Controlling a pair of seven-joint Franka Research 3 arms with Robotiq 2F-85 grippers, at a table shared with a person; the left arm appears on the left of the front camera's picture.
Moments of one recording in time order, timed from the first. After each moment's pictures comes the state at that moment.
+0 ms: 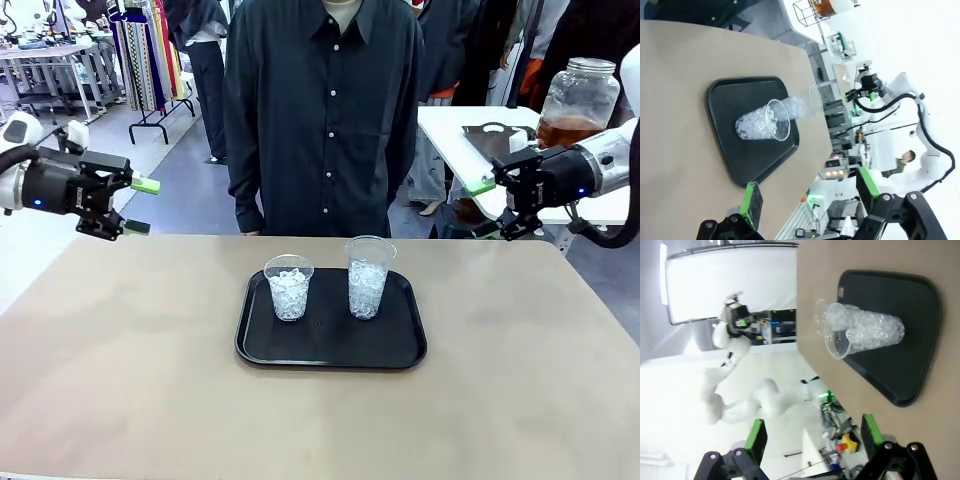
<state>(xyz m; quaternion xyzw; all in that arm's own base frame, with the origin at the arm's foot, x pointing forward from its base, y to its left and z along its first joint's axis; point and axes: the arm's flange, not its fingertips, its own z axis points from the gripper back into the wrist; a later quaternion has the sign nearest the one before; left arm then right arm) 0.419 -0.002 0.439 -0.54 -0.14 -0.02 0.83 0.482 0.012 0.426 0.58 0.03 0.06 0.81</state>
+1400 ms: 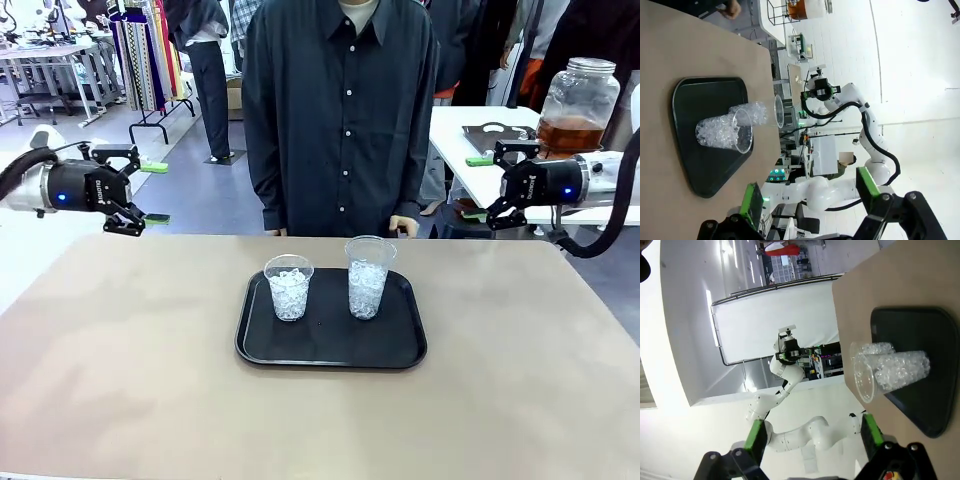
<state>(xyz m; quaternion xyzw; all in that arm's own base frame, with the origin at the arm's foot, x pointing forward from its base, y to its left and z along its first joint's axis) 0.468 -0.003 0.416 -0.65 -0.06 0.04 0.76 0.517 -0.002 0.400 0.67 0.02 -0.07 0.74</state>
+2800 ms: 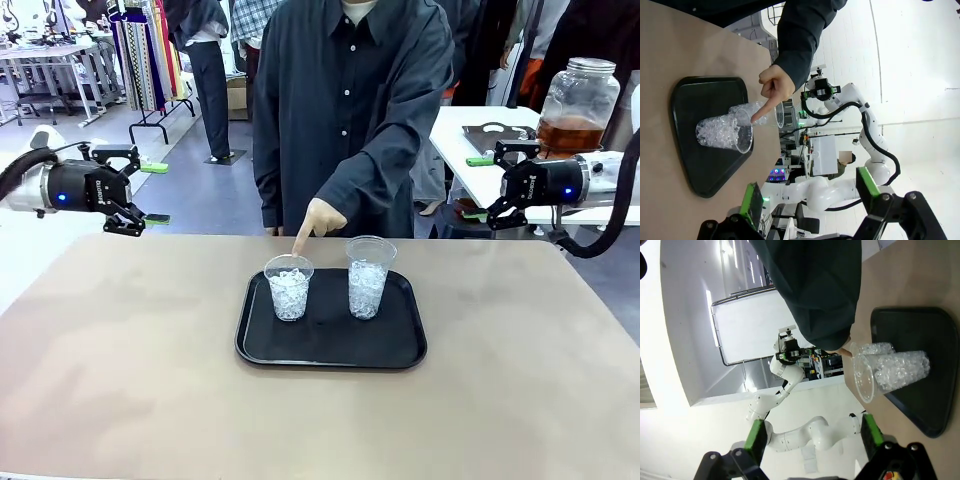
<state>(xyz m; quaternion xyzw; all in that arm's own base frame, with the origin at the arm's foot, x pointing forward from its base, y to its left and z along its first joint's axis) 0.468 -0.003 0.415 -0.65 -0.06 0.04 0.76 0.517 -0.002 0.400 0.67 0.02 -0.07 0.74</state>
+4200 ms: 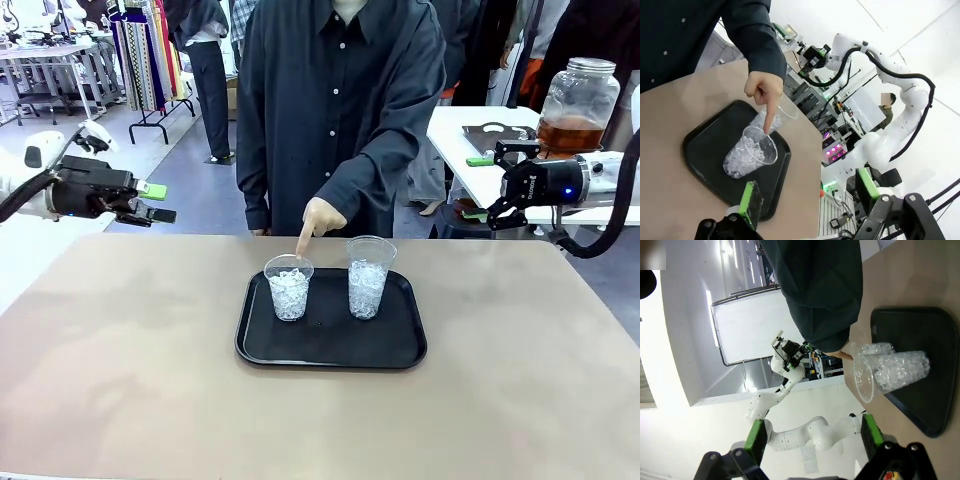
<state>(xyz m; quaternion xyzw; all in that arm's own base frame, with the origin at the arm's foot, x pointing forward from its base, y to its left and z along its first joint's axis) 0.468 -0.009 0.406 -0.60 -0.23 -0.24 0.73 0.517 -0.003 0.400 0.67 0.02 -0.07 0.74</state>
